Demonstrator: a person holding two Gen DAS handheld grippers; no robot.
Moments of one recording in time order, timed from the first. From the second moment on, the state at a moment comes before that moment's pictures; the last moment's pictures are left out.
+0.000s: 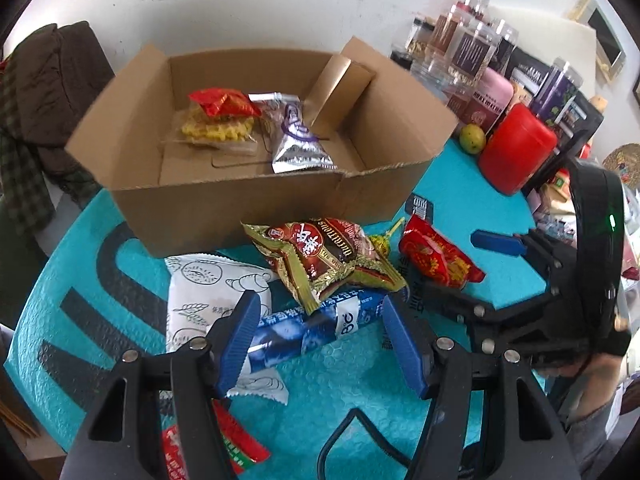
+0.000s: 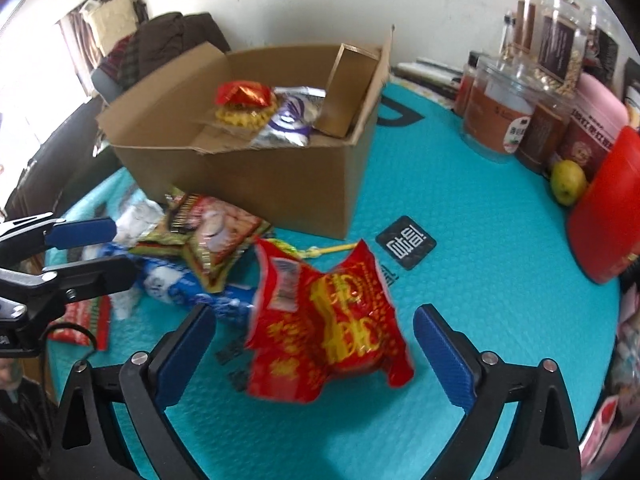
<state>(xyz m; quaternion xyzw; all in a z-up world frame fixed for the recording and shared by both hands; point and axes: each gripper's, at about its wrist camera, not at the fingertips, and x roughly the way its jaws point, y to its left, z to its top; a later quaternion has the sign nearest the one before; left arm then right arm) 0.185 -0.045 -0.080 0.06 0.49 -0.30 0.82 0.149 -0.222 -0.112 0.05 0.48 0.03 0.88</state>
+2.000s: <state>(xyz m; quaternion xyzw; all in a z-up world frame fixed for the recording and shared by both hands) 0.067 -0.065 -0.126 0.14 0.49 -0.27 0.82 0.017 -0.192 -0.141 0.04 0.50 0.07 0.86</state>
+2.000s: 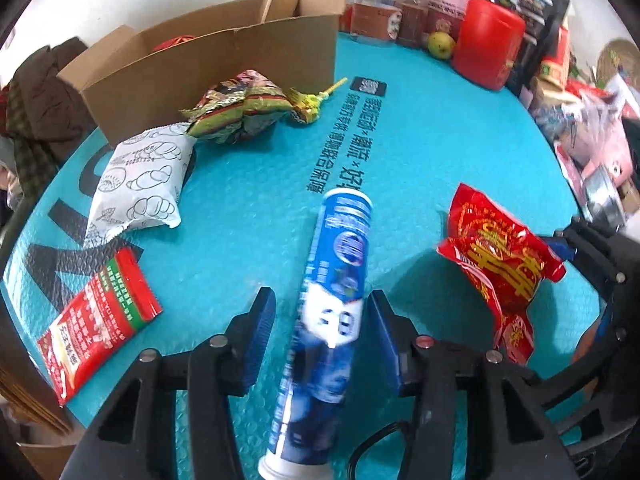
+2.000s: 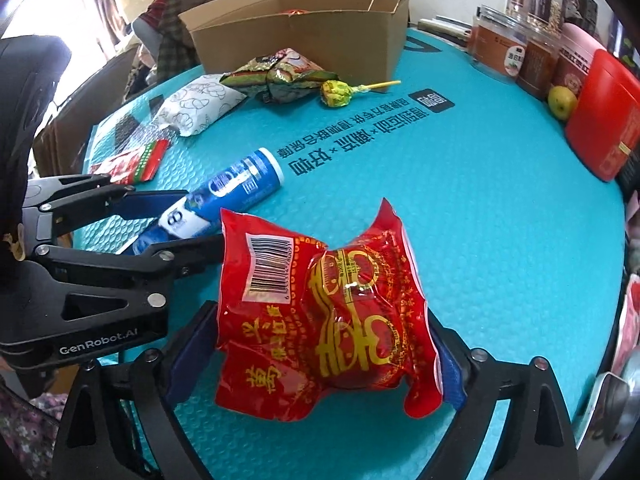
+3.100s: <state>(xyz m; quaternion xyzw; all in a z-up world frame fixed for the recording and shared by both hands) 0.057 -0.063 -0.125 0.13 0.48 -0.27 0.82 -0.001 -0.205 -0.134 0.09 0.46 0.04 0.88</state>
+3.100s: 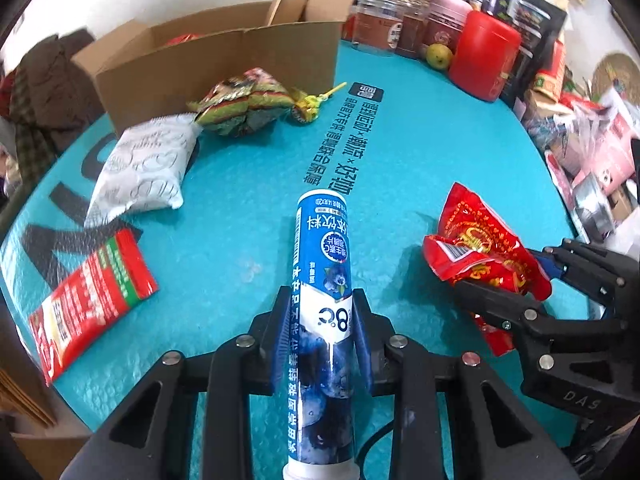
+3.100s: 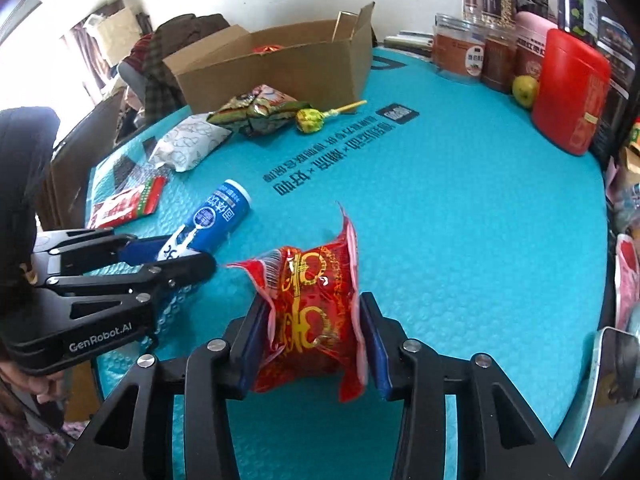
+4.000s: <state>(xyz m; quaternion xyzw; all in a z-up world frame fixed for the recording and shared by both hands) 0.048 -0.037 -0.068 0.09 0.40 -0.28 0.87 -0.002 -0.197 -0.095 0.13 0.42 0.06 0.90</state>
